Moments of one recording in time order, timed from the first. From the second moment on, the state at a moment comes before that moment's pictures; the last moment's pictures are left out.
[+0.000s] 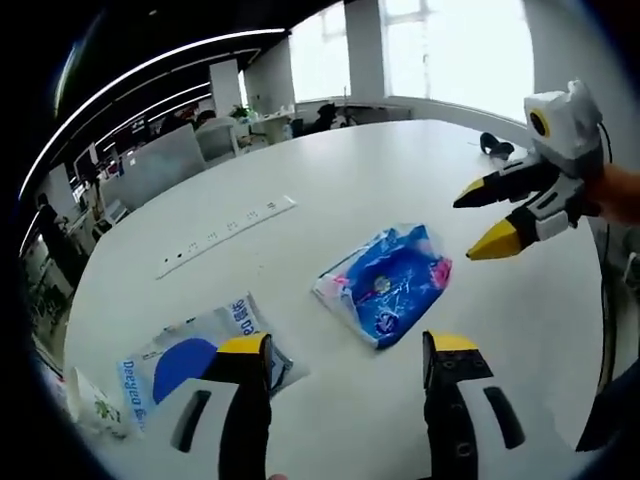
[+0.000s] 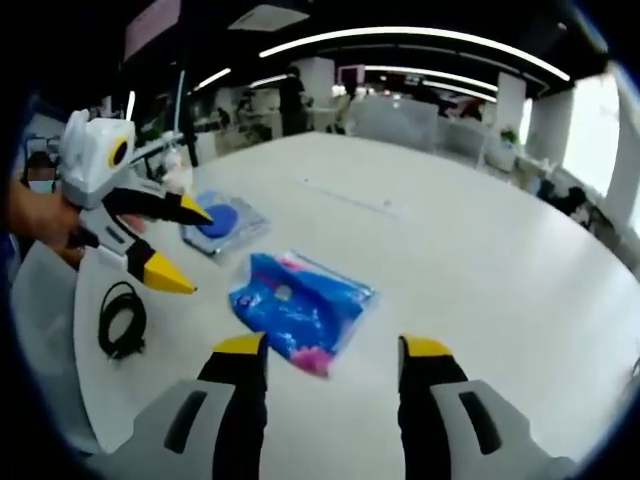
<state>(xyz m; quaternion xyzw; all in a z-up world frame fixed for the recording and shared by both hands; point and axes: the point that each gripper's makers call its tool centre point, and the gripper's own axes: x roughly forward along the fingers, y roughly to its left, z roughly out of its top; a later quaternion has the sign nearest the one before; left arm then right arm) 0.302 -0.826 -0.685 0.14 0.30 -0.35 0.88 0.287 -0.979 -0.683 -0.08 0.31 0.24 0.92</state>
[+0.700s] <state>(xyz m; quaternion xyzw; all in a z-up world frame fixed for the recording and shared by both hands) 0.306 -0.848 -0.717 0.11 0.33 -0.37 0.86 0.298 -0.978 -0.715 -0.06 0.33 0.24 0.91</state>
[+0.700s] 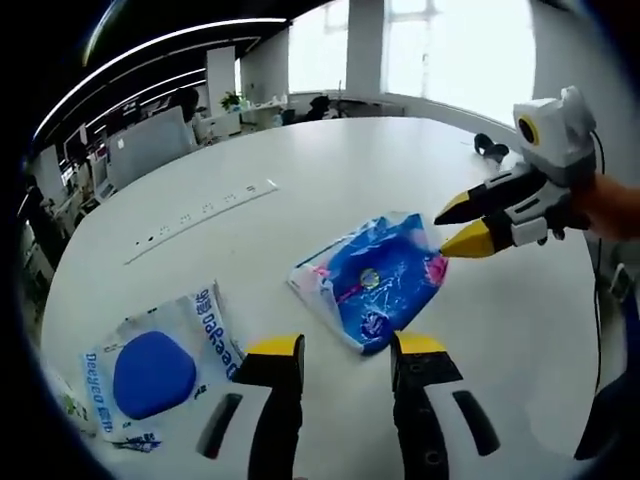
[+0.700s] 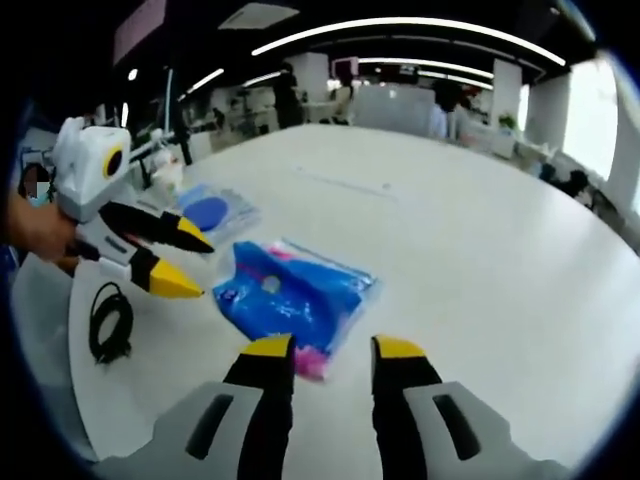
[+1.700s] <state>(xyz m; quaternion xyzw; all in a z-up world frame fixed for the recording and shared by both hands) 0.324 -0.849 -0.721 0.09 0.34 -0.36 0.87 0.300 -0.973 -0.731 -0.05 0.35 0.23 0.90</state>
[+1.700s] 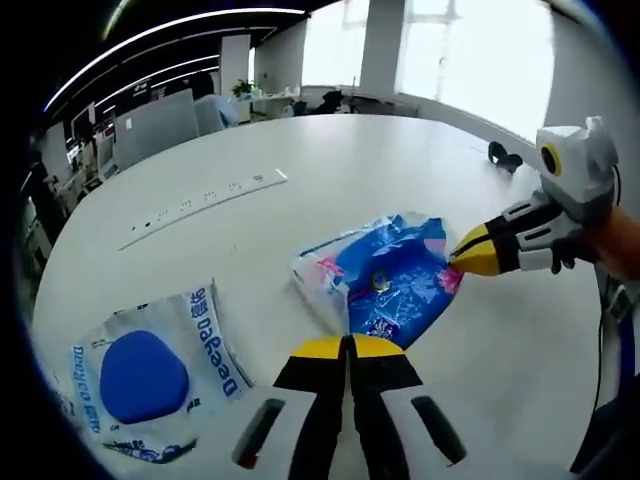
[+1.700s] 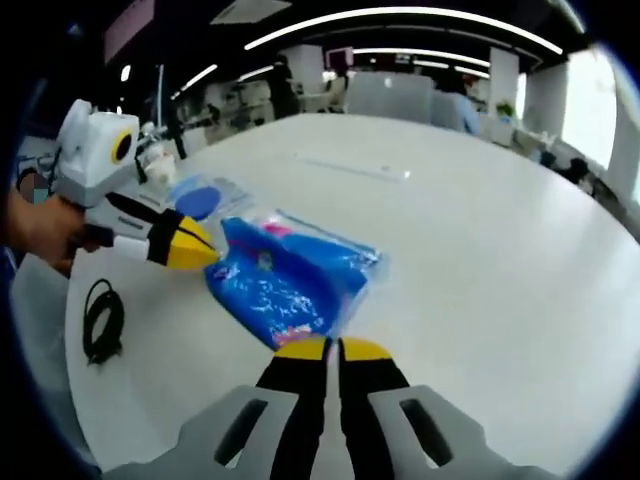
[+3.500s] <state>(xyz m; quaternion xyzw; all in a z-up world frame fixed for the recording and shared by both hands) 0.339 -0.820 -0.729 0.12 0.35 -0.33 0.87 0.313 -0.943 -0.732 -0.06 0.34 0.25 0.90</state>
